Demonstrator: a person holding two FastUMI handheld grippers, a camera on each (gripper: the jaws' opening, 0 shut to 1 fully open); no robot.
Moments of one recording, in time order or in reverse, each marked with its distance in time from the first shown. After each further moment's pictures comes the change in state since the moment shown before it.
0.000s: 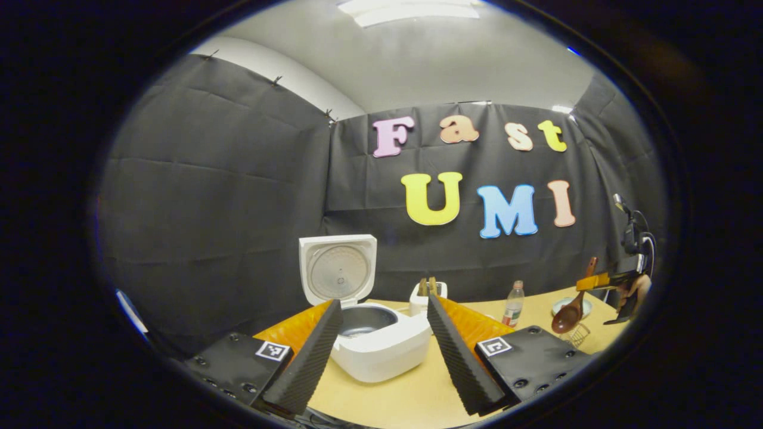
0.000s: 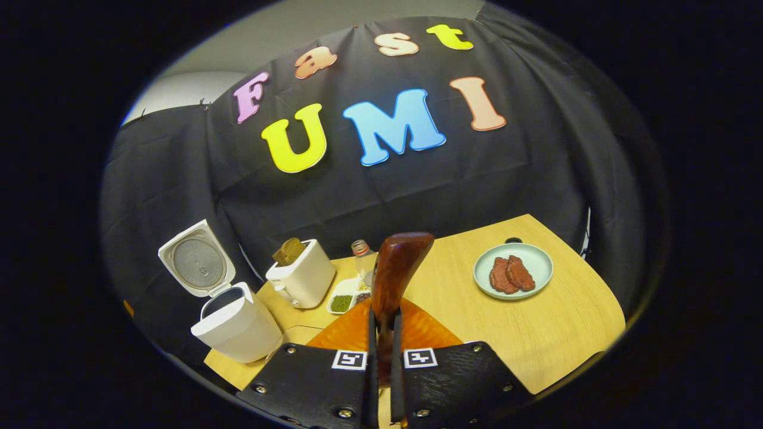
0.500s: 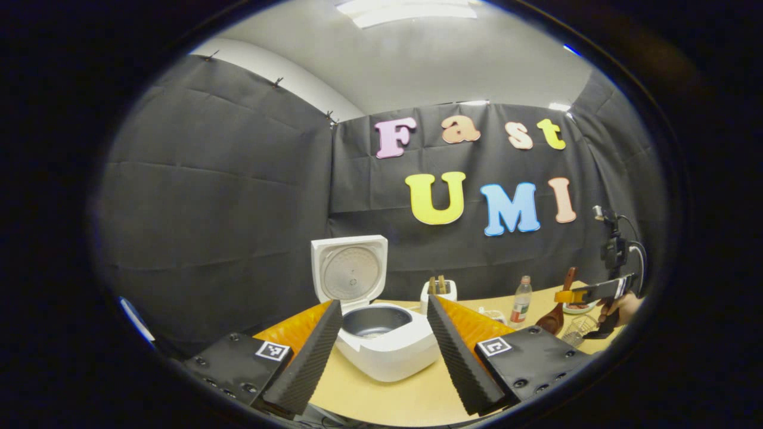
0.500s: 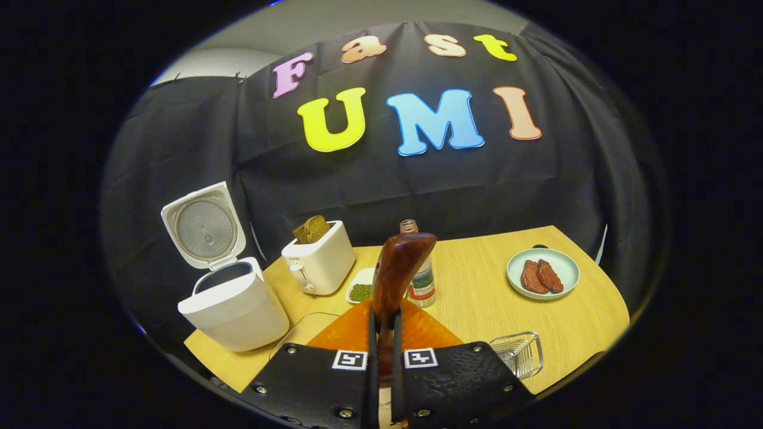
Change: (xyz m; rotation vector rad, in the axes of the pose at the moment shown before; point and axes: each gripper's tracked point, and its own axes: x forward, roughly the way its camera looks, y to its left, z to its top) left arm -0.011 0.047 0.000 0.037 -0.008 0.013; right arm 0.035 0.061 -0.058 -0.187 -0.005 0.001
